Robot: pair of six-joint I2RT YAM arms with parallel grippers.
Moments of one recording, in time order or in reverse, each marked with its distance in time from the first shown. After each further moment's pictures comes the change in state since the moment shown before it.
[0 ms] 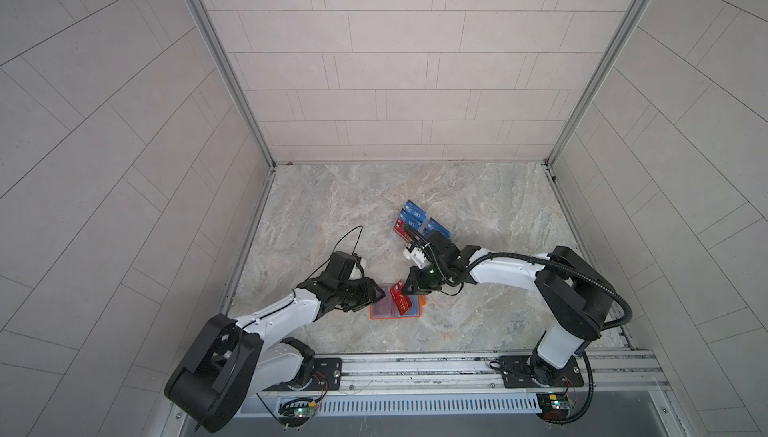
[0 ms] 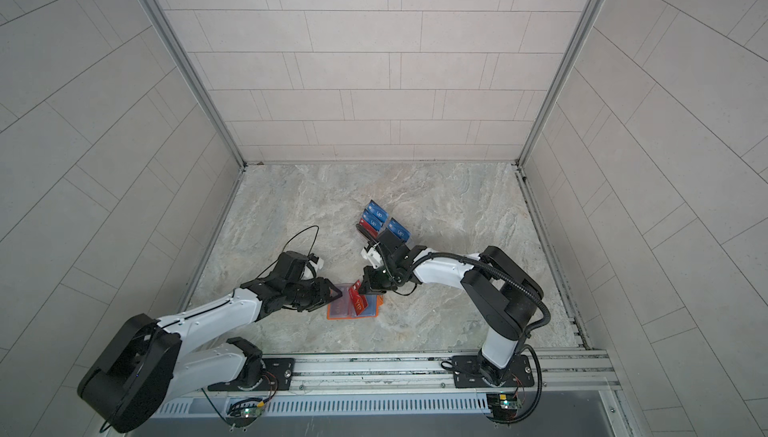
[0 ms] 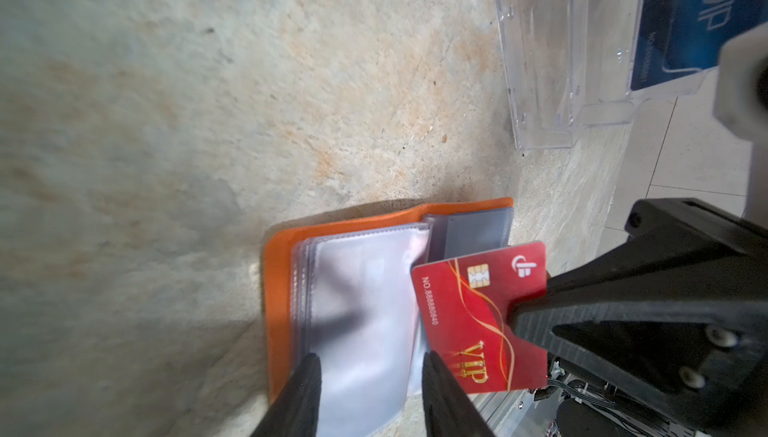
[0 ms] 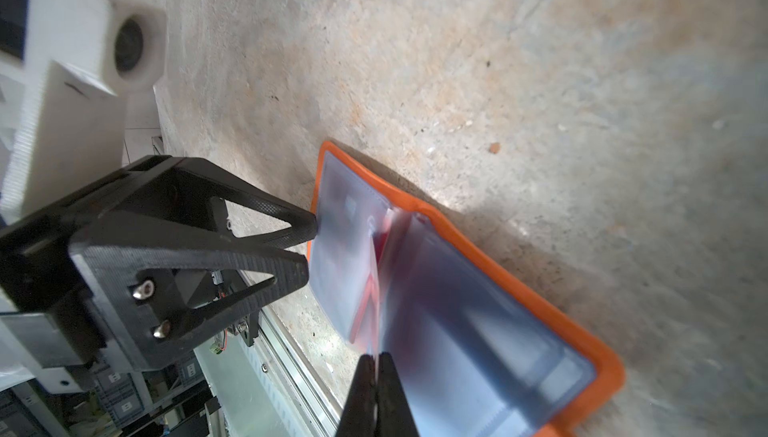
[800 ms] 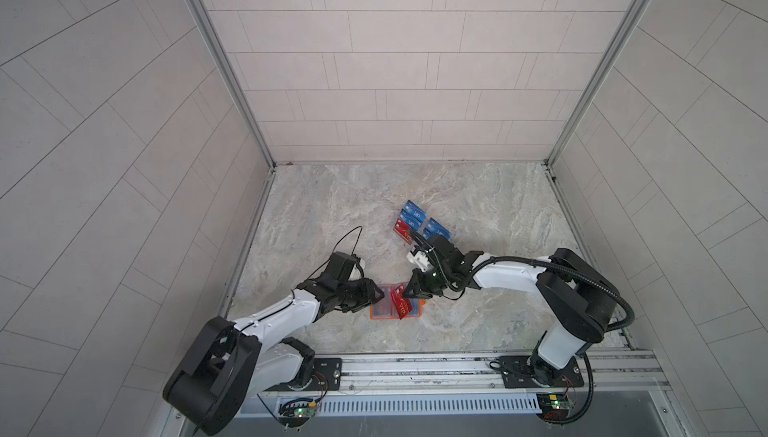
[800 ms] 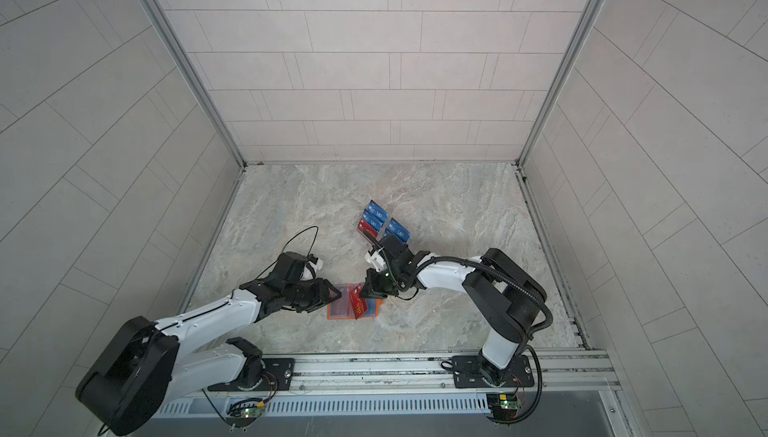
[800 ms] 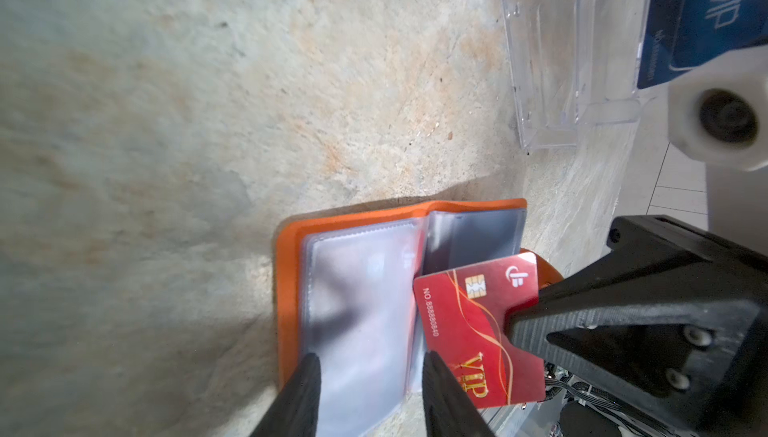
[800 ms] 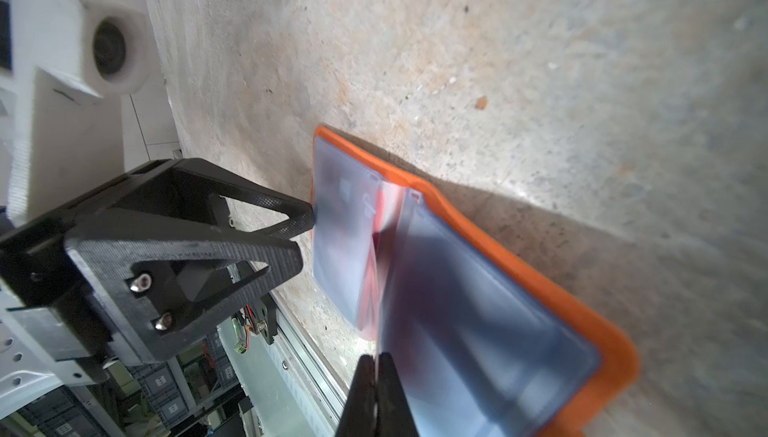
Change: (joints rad) left arm -0.001 -0.015 -0.002 -0.019 -0.010 0.001; right arm 0.000 -0.021 -0.064 0.074 -0.028 0.105
